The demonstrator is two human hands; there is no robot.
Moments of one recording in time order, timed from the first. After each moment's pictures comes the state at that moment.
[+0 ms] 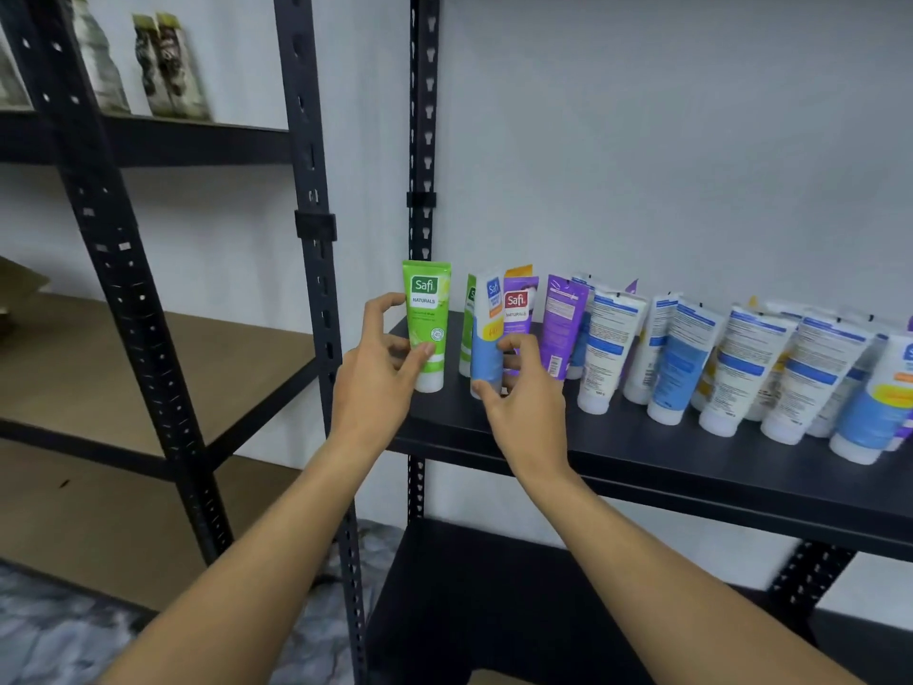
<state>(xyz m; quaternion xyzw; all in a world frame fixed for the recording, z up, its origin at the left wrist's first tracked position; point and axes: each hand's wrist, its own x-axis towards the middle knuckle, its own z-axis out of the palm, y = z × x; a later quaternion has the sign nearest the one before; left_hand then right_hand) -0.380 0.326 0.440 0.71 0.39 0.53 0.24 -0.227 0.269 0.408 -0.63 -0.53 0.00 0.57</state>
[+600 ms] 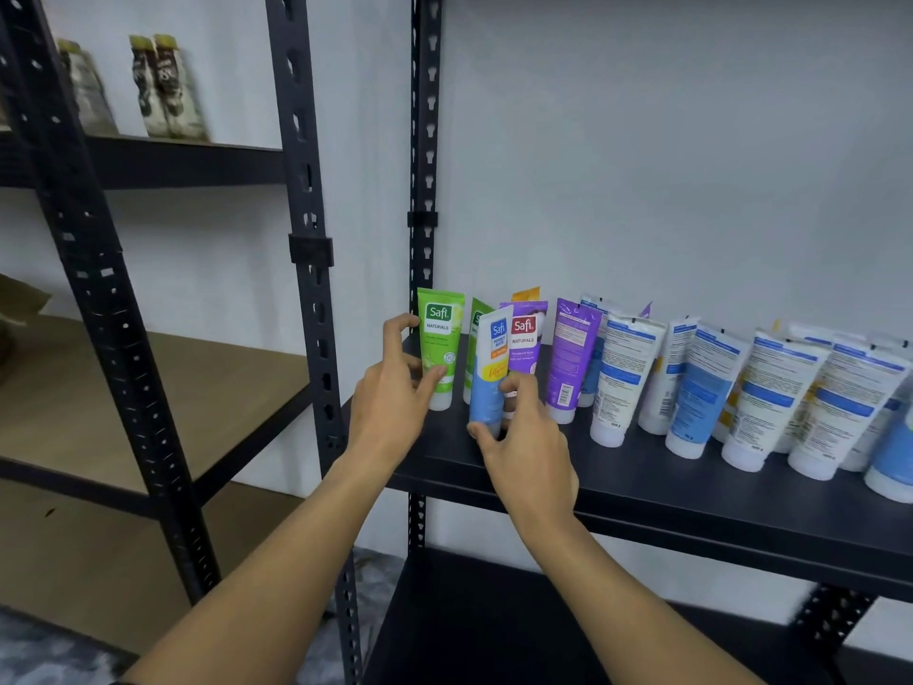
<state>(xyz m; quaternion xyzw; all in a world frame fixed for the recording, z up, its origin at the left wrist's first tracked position) -0.358 0.370 0.430 0.75 0.41 0.48 0.19 -0.233 0.281 0.397 -0.73 -0.51 -0.03 0.46</state>
